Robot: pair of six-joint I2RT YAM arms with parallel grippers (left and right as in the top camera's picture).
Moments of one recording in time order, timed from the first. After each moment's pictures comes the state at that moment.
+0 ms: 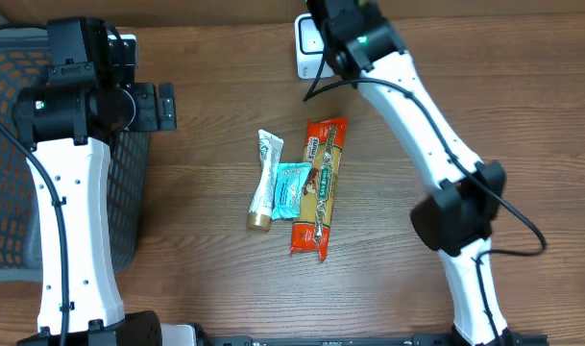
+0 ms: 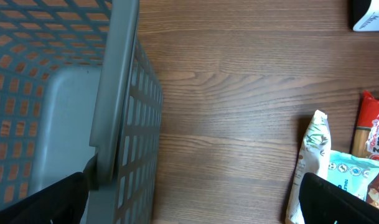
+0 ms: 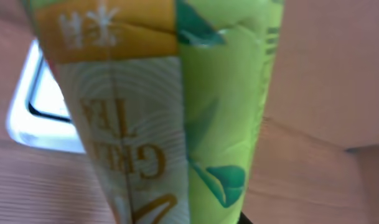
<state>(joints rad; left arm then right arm) 0.11 1.57 1.82 -1.25 -0.06 0.06 0.50 2.33 2.43 -0.95 0.63 -0.06</state>
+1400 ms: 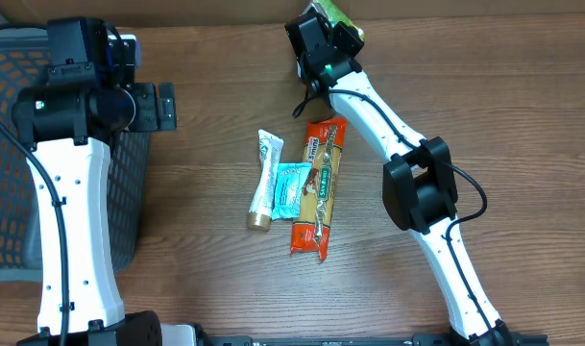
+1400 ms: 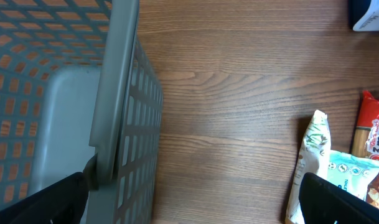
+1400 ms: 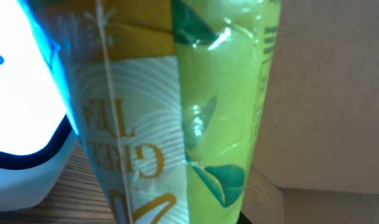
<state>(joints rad) 0.11 1.57 1.82 -1.25 -0.06 0.06 0.50 2.64 2.43 -0.54 0.86 -0.50</state>
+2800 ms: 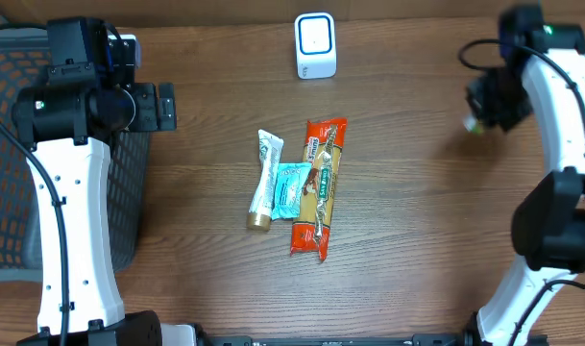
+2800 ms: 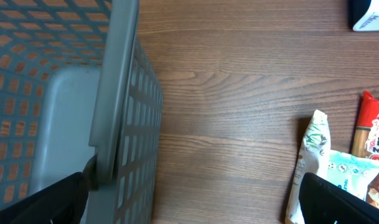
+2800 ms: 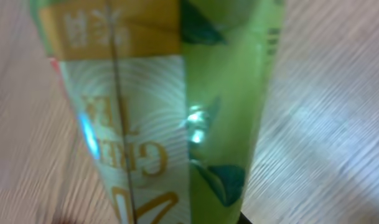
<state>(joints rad) 0.11 1.57 1.82 -1.25 -0.06 0.06 -0.12 2.05 1.87 -1.31 0.02 0.95</state>
